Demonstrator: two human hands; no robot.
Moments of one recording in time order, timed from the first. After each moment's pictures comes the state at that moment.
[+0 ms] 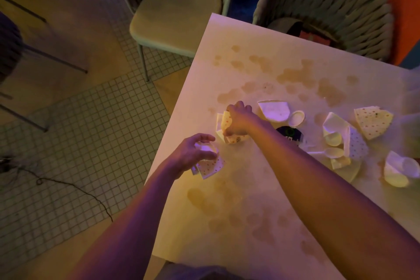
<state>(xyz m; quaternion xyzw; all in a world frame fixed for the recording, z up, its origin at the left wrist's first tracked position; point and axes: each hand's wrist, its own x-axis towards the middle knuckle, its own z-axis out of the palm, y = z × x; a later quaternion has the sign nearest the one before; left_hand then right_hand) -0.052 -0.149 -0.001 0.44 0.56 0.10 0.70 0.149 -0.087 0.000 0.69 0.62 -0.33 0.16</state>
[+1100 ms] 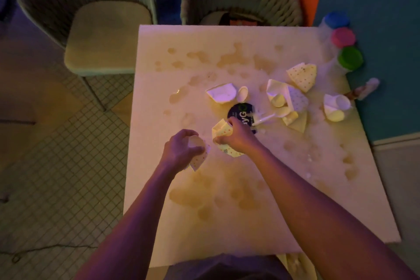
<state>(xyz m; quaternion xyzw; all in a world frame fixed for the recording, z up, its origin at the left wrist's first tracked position) 0.004 -0.173 0.018 0.60 0.56 0.07 0.57 0.202 -0.234 0.008 0.82 0.36 -0.41 -0.18</state>
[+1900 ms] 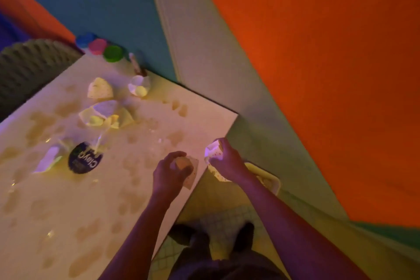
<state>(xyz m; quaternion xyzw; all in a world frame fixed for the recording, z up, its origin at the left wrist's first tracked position) 0.150 -0.486 0.054 0.84 0.25 -0.06 0.48 0.209 -0.665 0.047 0.86 -0.04 -0.20 -0.46</state>
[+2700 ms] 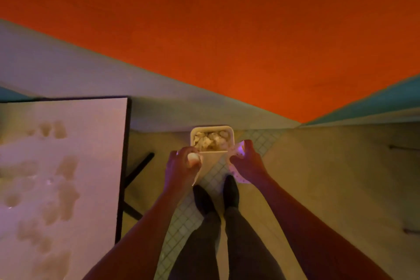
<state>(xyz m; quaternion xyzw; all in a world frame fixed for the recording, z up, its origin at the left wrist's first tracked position) 0.168 -0.698 -0.088 0.92 -0.09 -0.25 0.28 0.085 -0.896 -0.085 0.75 -0.41 -0.16 -0.49</state>
